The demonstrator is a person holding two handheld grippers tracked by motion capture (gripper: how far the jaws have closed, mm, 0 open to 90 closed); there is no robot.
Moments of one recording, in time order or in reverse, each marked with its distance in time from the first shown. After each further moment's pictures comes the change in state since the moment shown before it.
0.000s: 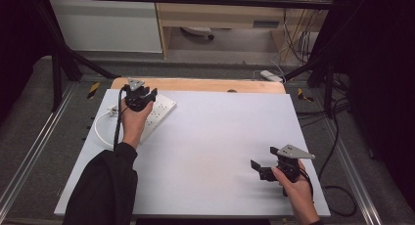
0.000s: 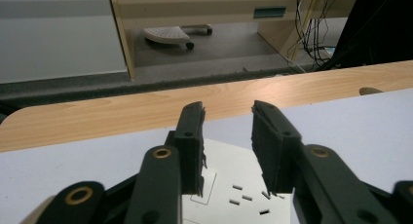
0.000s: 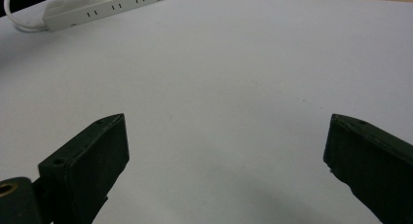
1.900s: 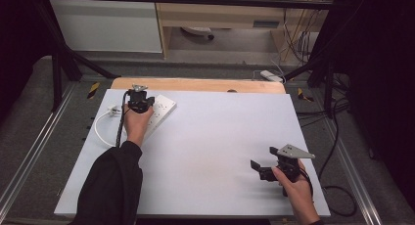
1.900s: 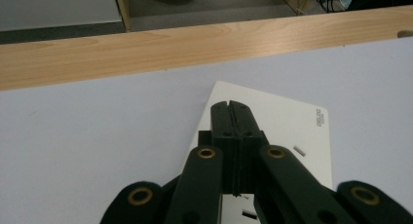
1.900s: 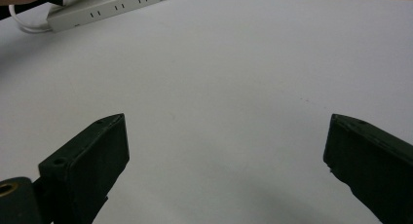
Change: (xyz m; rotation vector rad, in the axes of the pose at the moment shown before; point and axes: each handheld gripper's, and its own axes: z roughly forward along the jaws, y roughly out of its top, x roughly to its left) left arm 0.008 -0.022 0.032 0.195 -0.003 -0.005; right arm 0.000 0.000 0.000 0.004 0.013 0.007
